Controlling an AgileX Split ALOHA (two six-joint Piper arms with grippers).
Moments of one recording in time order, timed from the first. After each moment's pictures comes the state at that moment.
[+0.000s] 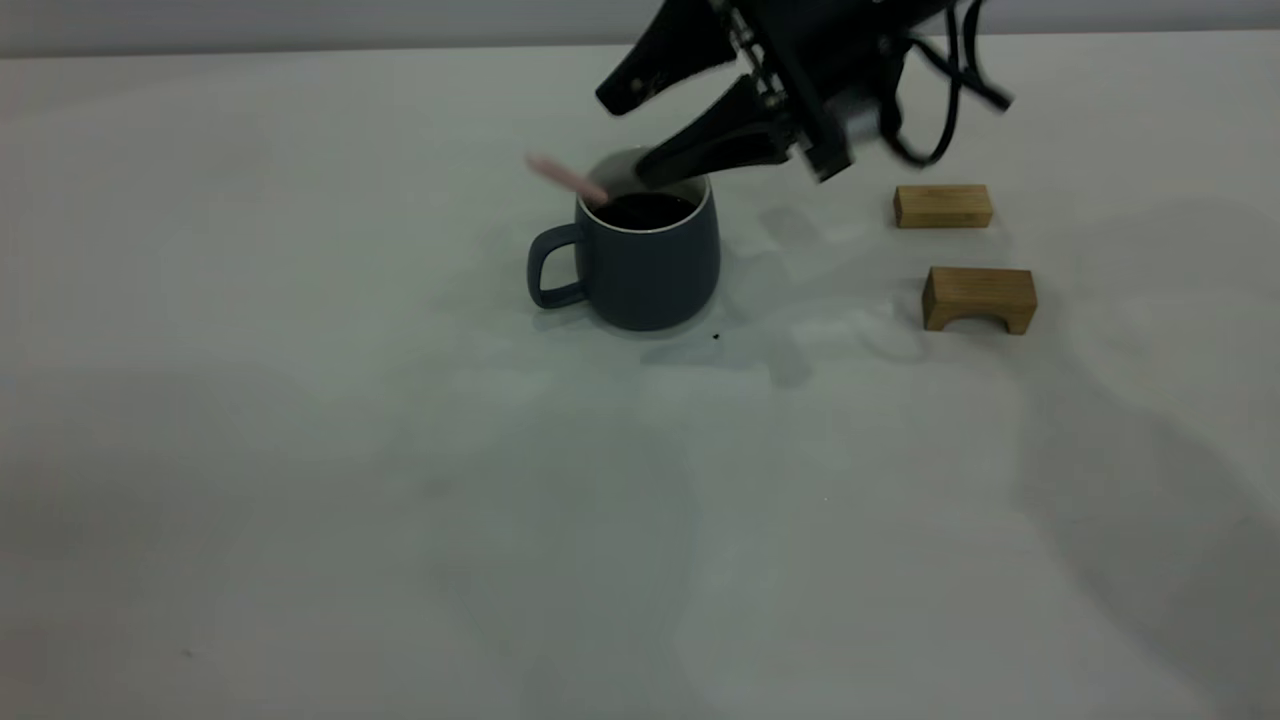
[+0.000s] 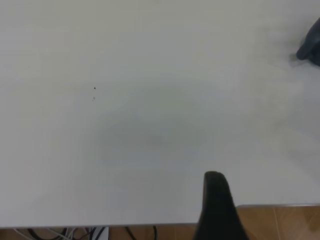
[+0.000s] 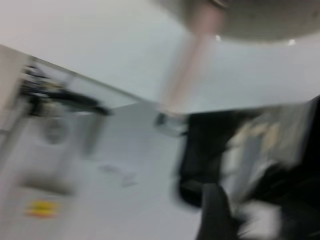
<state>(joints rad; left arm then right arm) -0.01 -0.02 -0.49 -0.01 1.13 -0.02 0.25 2.48 -1.71 1.18 1.17 0.43</state>
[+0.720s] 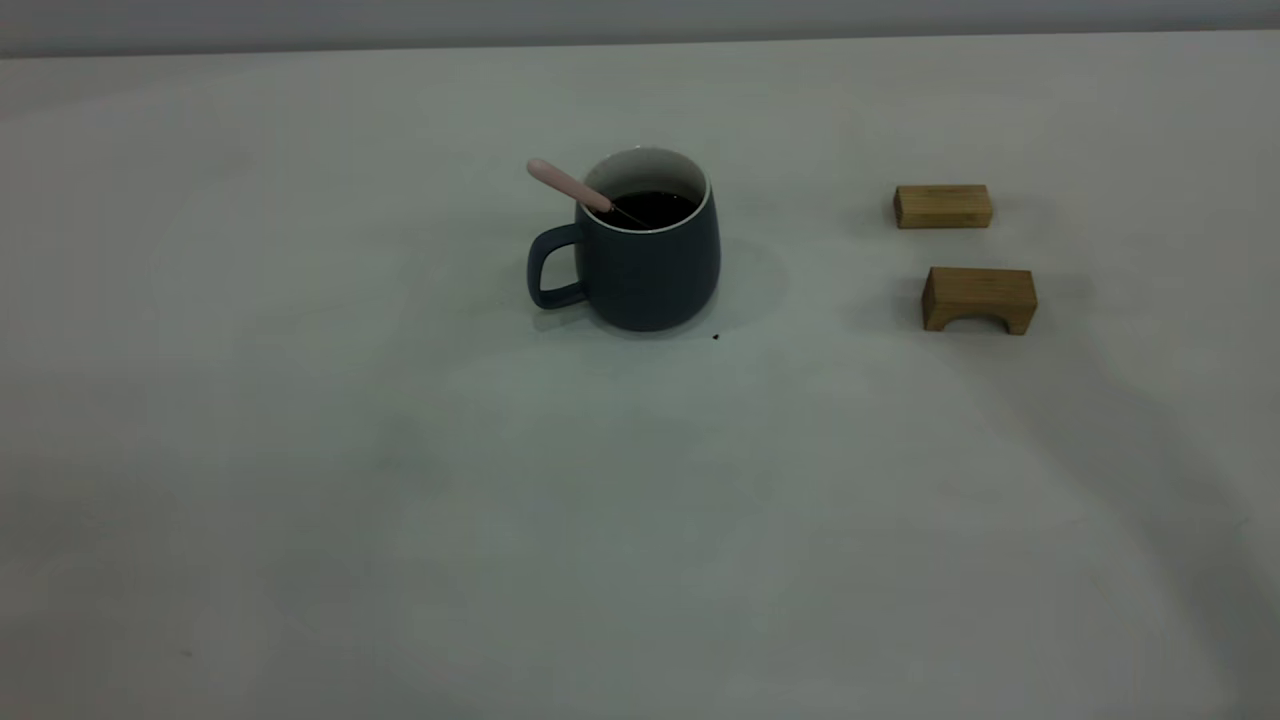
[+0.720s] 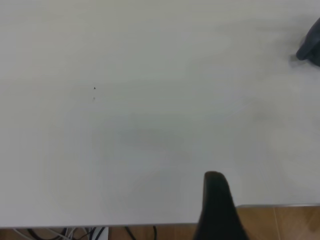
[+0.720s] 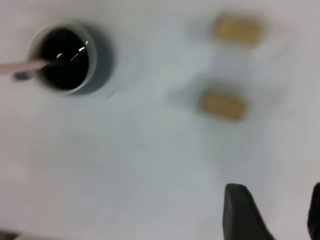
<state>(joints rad) -0.01 -0.02 -0.49 -0.01 1.13 -0.02 0.27 1.79 -1.71 0.02 1.22 0.08</state>
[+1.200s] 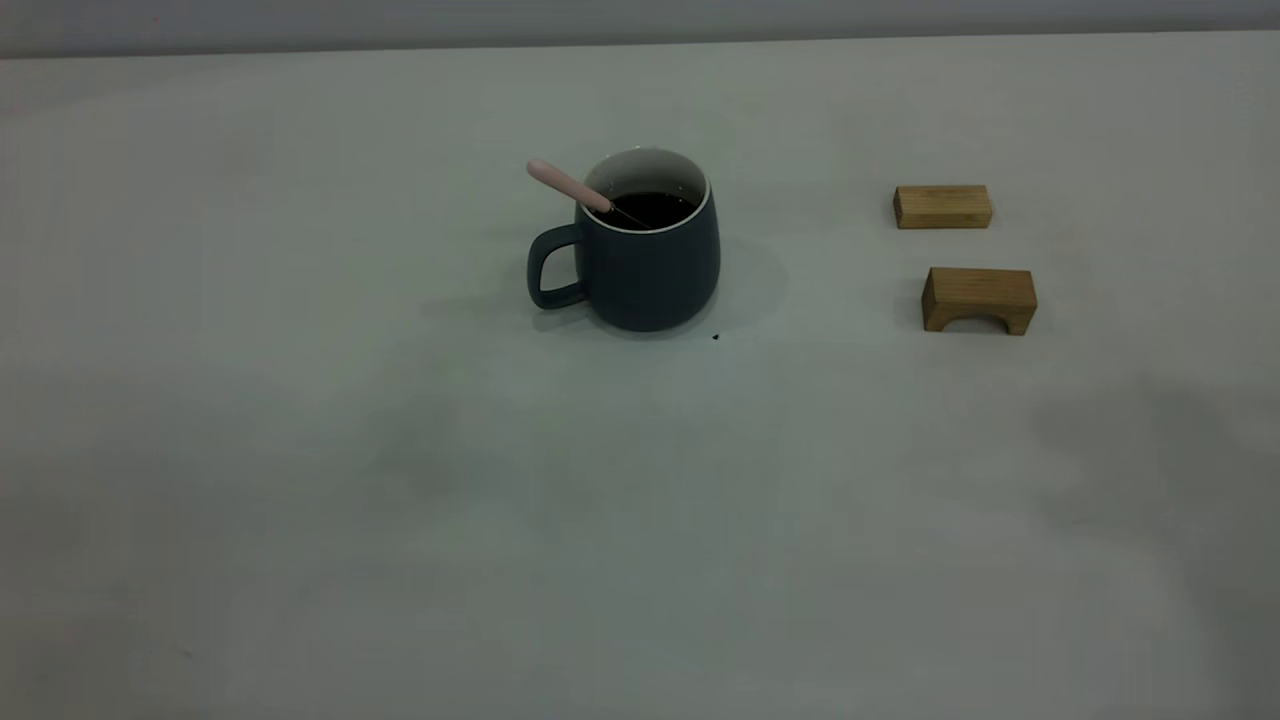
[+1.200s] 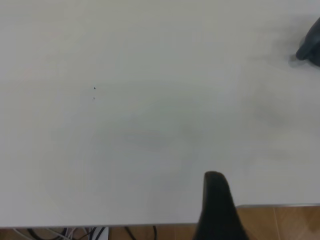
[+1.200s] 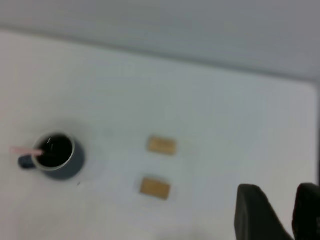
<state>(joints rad) -0.01 -0.02 -0.49 -0.01 1.13 -0.02 0.27 1.16 -1.62 -0.13 1.24 0.05</state>
